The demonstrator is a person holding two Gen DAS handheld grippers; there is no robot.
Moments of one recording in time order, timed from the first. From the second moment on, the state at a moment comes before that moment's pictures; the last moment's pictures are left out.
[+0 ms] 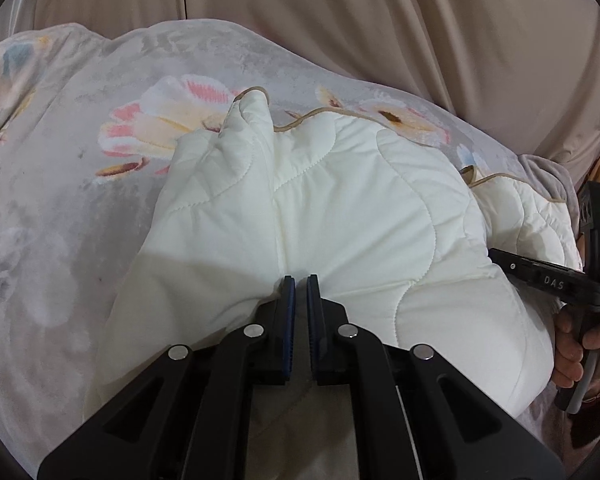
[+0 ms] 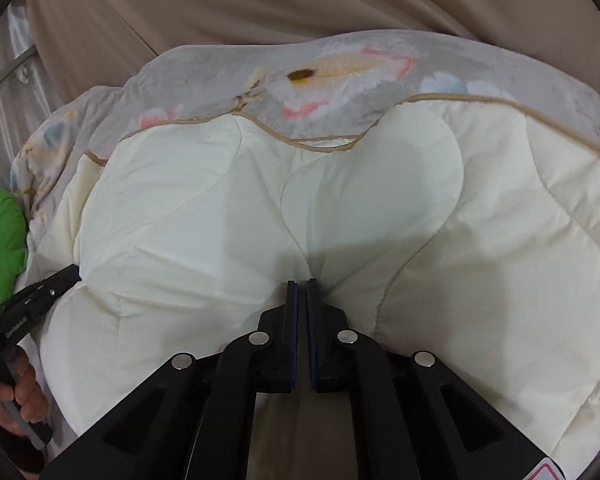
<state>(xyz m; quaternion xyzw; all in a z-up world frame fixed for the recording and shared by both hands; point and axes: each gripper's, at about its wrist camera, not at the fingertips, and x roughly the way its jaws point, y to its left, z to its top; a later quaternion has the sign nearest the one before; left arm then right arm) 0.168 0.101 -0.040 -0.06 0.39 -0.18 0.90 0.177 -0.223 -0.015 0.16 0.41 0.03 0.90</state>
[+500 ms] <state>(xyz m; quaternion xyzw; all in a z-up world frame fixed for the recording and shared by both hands) 0.145 0.148 -0.001 -0.13 0.35 -0.14 0.92 0.234 -0.187 -0.009 0.16 0.43 0.05 0.89</state>
